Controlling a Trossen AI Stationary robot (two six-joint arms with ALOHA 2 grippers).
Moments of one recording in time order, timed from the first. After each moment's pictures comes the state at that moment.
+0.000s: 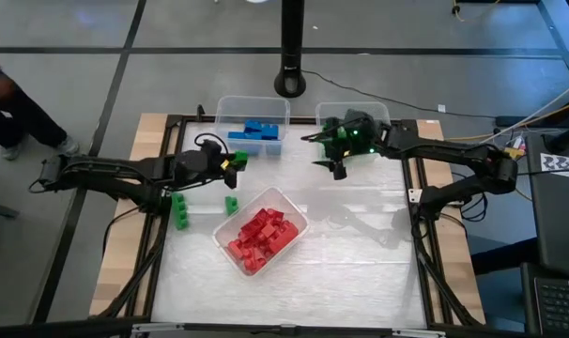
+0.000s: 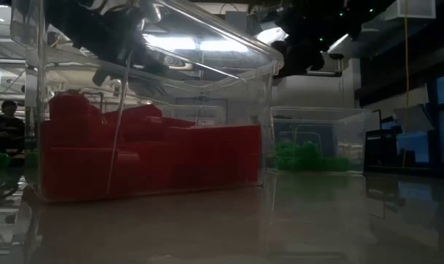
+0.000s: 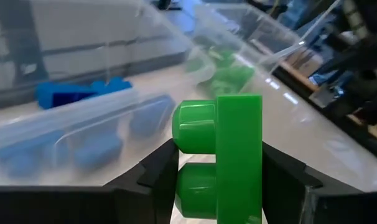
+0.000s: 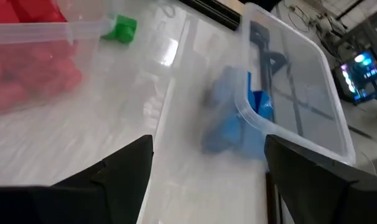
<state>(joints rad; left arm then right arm) 0.10 0.89 0.54 -0.07 -0.49 -0.60 -0.39 1.34 1.00 -0.22 -0.24 -0.69</state>
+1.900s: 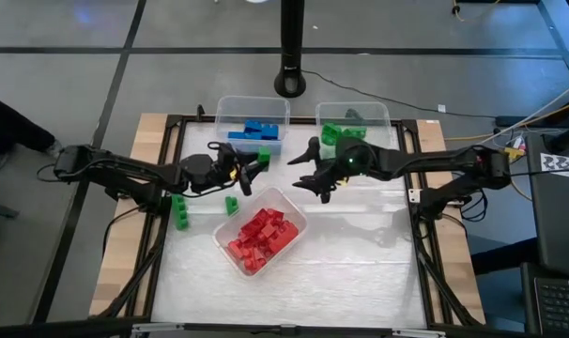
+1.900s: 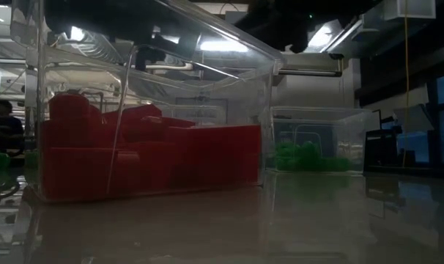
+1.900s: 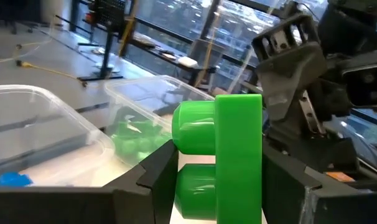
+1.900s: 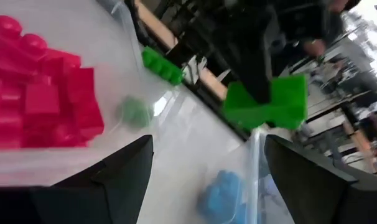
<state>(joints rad) 0.03 1.15 0.54 0.59 -0.45 -0.37 -0.13 1.41 1.00 0.09 -0.17 -0.82</state>
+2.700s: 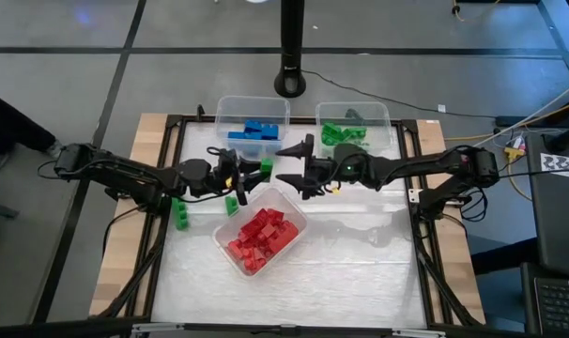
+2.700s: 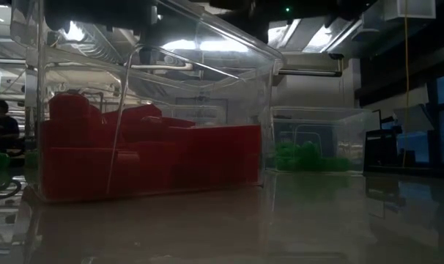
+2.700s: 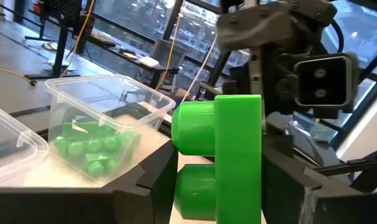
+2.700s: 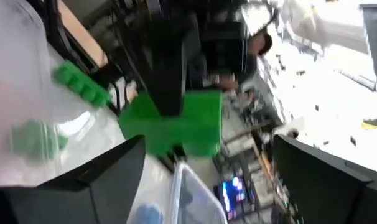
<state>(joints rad) -0.04 1.15 0.54 0.65 -0.37 -0.39 -0.05 1.53 1.02 0.49 0.01 -1.00</state>
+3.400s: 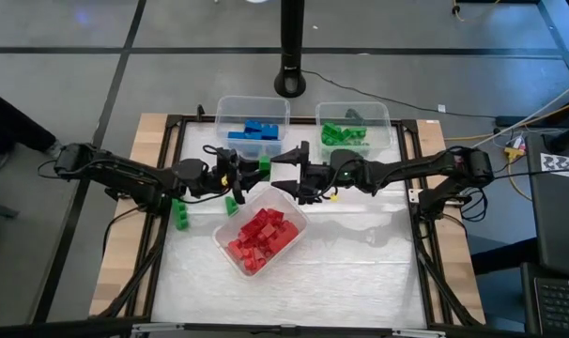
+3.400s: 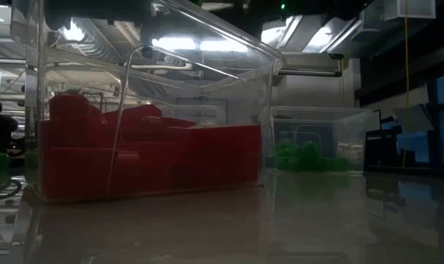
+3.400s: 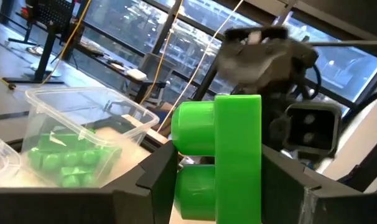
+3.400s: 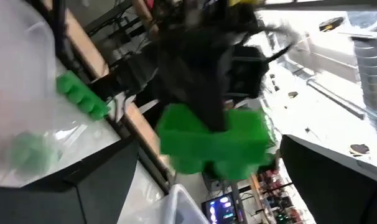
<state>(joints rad) -0.05 1.15 0.54 0.74 -0.37 -0.44 -0.02 1.57 1.04 0.55 0.01 -1.08</state>
